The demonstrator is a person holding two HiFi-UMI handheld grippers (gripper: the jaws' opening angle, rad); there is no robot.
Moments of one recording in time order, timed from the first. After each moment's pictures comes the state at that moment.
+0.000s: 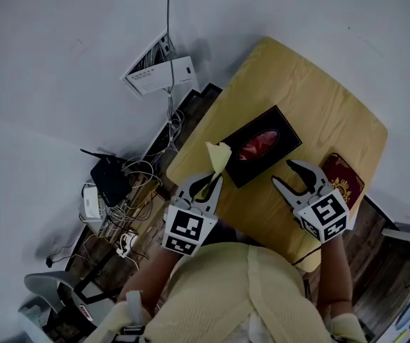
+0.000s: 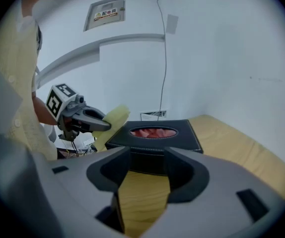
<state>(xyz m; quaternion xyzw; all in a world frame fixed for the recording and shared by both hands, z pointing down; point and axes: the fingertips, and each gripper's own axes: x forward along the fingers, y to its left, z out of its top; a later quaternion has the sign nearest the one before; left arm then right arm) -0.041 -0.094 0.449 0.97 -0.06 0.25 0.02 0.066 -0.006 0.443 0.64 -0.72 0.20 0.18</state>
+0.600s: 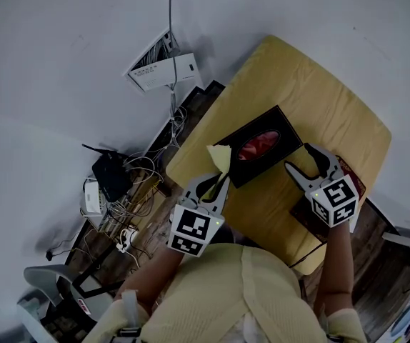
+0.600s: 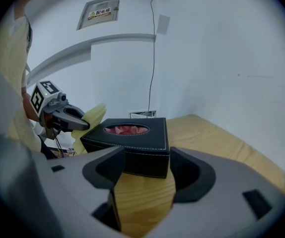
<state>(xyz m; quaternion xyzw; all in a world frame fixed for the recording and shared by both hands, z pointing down) -0.028 -0.081 0.453 0.96 -0.07 0.26 0.04 0.128 -0.011 0.454 0.67 -0.69 0.19 0.18</state>
